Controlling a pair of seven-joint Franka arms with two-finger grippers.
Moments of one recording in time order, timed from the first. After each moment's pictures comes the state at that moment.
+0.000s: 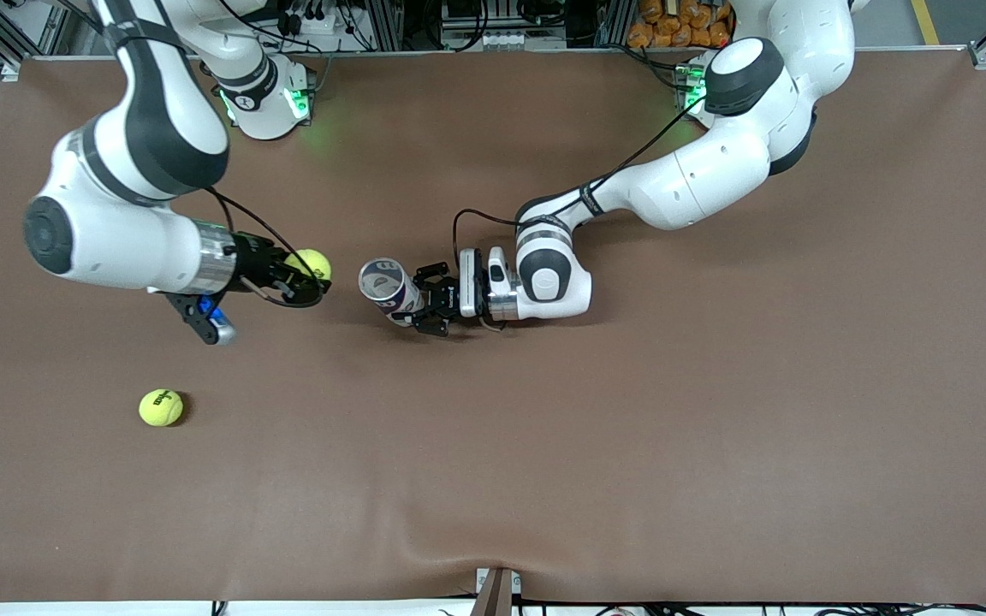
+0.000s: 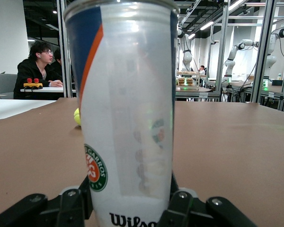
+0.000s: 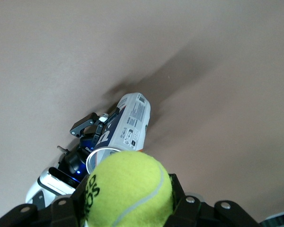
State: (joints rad) left arm -0.21 1.33 -0.89 -1.33 -1.54 2.61 2.71; right arm 0.20 0.24 0.08 -1.74 0.44 1.78 0.94
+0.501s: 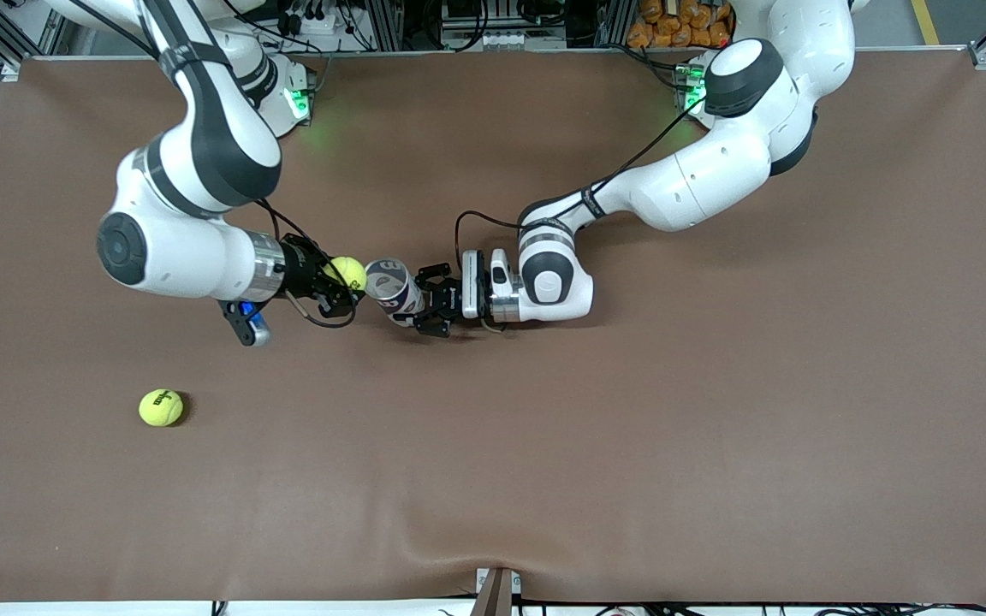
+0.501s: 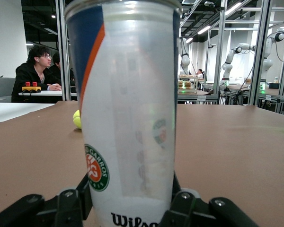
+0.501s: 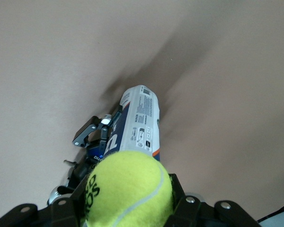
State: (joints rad) left arm -0.21 1.33 -0.87 -1.33 -1.54 2.56 2.71; right arm 0.26 0.30 0.08 -1.74 0.45 1.85 1.14
